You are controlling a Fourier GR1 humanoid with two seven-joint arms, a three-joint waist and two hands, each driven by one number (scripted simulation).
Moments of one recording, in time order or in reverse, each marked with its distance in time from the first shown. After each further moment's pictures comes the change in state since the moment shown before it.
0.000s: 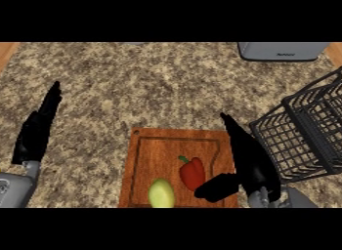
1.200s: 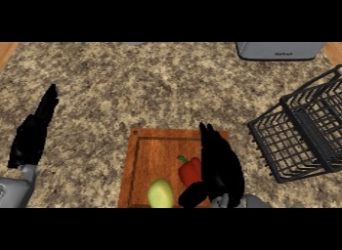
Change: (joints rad) left arm 0.034 -0.019 0.043 -0.016 -0.023 -0.031 -0.009; right arm 0.057 0.251 0.035 0.132 0.308 0.184 0.003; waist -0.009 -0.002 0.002
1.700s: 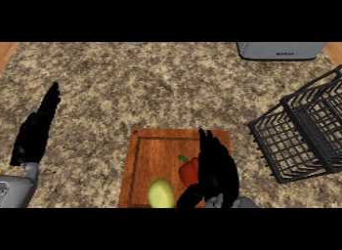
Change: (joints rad) left arm -0.014 -0.017 0.007 0.006 -0.021 -0.007 0.013; right arm 0.050 0.060 -0.020 0.053 0.050 0.031 0.001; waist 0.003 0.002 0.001
